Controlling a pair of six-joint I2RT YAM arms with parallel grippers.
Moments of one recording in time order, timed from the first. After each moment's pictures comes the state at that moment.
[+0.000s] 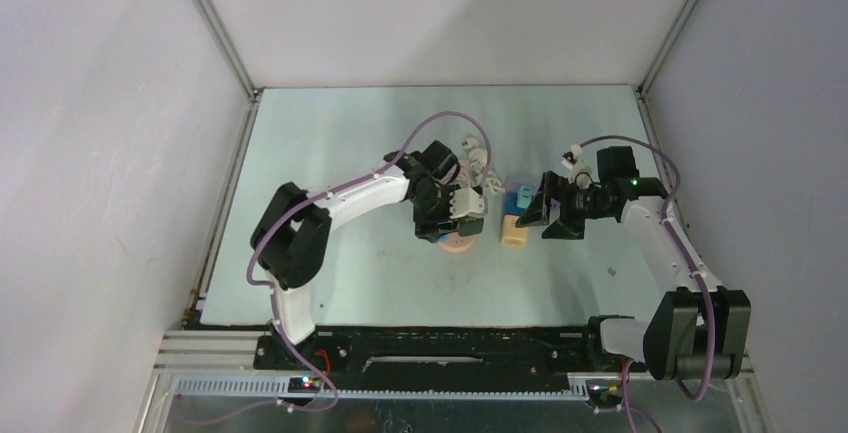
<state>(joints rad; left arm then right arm) -0.74 1.87 1.40 -0.80 0.30 0.79 0.01 1.24 0.91 -0.83 -0.78 0.25</state>
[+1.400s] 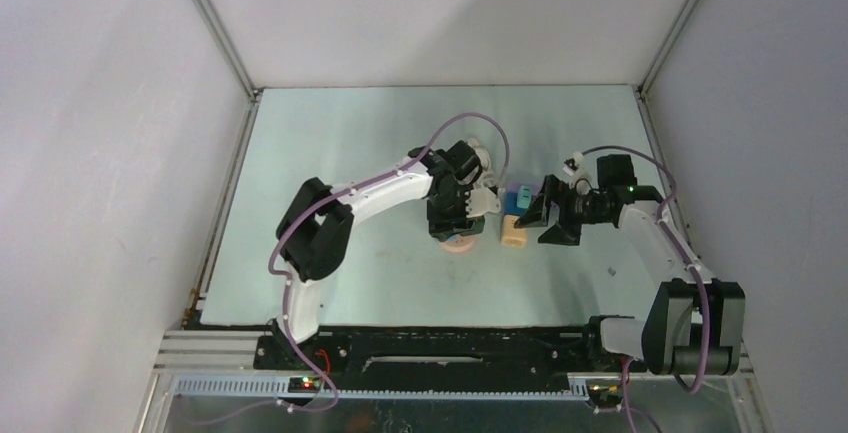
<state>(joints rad) -0.81 2.01 1.59 -0.92 0.21 0.71 -0.02 1.26 0.83 -0.73 -0.83 0.32</state>
